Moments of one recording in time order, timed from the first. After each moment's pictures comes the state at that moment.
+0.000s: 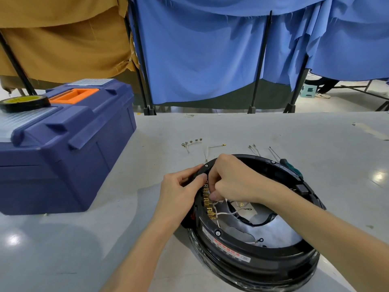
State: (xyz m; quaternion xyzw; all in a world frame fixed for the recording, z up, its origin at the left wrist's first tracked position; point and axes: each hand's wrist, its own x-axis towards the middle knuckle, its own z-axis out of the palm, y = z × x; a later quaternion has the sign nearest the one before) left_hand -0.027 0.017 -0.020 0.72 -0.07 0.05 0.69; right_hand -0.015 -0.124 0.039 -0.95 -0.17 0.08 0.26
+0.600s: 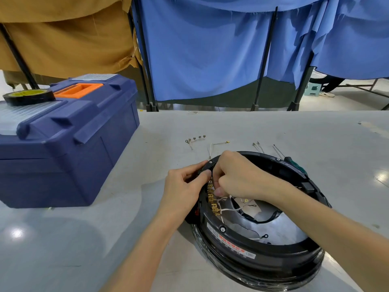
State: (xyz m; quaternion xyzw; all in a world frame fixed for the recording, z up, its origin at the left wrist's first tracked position) left_hand -0.022 0.017 -0.024 0.71 -0.07 0.05 0.70; right_hand -0.014 -0.122 0.039 -0.96 -0.16 0.07 0.23
